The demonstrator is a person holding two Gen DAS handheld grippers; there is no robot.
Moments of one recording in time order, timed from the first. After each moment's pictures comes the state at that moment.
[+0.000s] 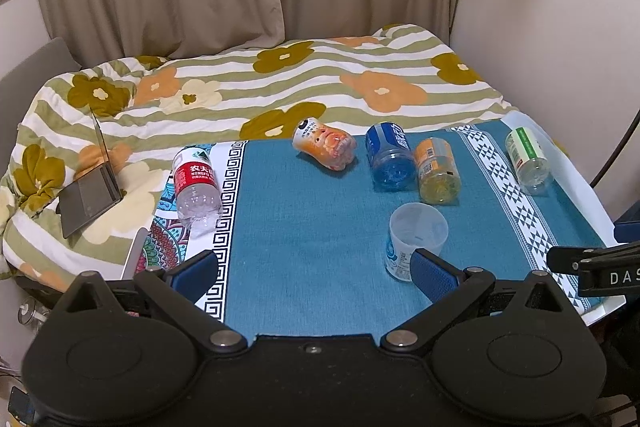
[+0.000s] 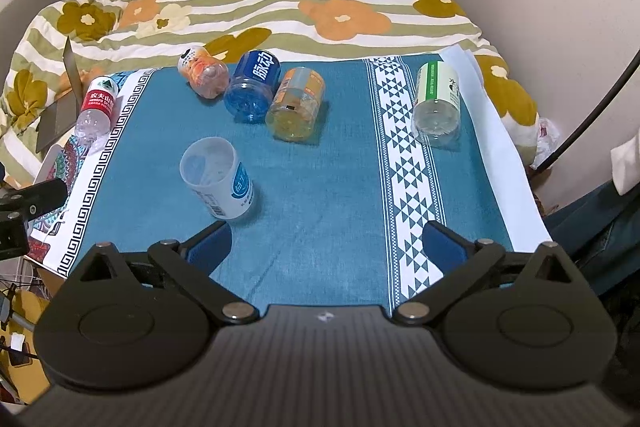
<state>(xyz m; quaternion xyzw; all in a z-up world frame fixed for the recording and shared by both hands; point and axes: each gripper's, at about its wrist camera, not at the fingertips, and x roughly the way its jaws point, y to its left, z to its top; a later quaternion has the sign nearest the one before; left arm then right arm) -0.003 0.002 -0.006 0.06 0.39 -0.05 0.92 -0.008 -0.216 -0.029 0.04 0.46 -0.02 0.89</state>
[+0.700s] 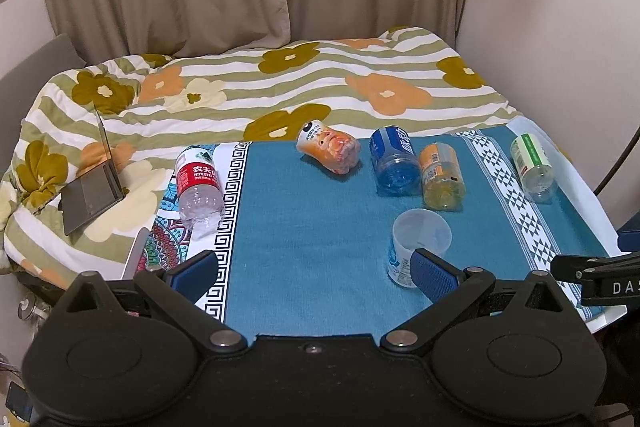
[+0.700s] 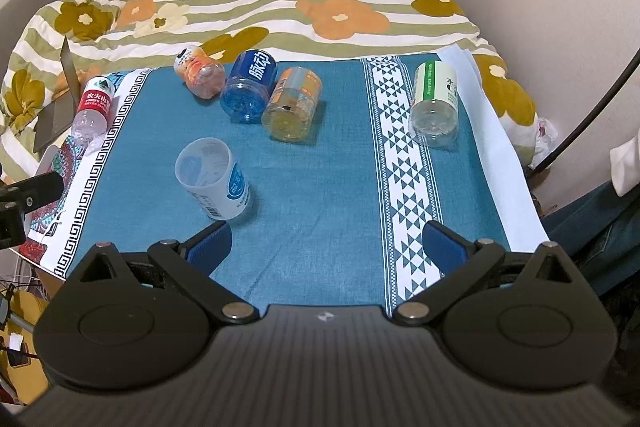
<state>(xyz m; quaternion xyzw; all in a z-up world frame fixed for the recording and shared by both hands) 0.003 0.003 -0.006 0.06 0.39 -0.04 0.92 -0.006 -0.217 -0.030 0.04 0.46 -0.02 0.89</state>
